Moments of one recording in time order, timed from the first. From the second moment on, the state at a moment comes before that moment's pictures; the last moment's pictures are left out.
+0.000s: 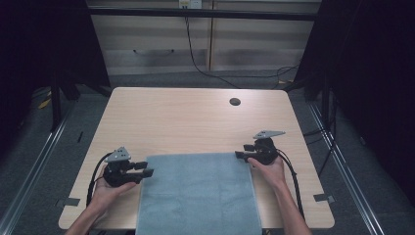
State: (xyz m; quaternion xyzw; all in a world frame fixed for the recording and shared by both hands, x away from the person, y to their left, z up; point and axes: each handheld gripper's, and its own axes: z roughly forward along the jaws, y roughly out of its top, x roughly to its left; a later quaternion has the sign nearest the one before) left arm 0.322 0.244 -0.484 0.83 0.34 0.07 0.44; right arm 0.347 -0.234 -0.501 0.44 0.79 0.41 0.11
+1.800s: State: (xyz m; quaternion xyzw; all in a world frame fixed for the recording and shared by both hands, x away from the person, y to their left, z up) left arm 0.406 0.233 -0.383 0.76 0.35 0.13 0.53; right arm 0.365 -0.249 -0.383 0.42 0.72 0.52 0.18
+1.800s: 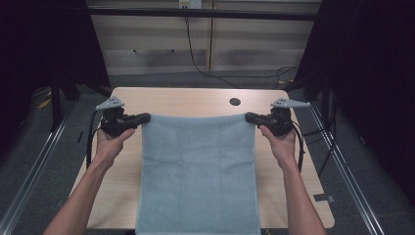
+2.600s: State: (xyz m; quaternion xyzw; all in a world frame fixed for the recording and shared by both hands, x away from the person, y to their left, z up) left arm 0.333 0.245 -0.412 0.77 0.30 0.12 0.55; right arm 0.290 -0.256 -0.406 0.37 0.74 0.53 0.16
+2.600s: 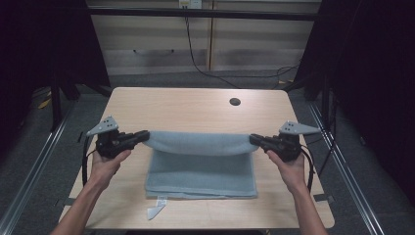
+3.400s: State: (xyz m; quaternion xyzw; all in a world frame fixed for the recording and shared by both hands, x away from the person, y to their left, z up) left arm 0.284 0.298 -0.472 0.77 0.38 0.09 0.51; right arm 0.211 -0.284 -0.462 0.44 0.71 0.53 0.15
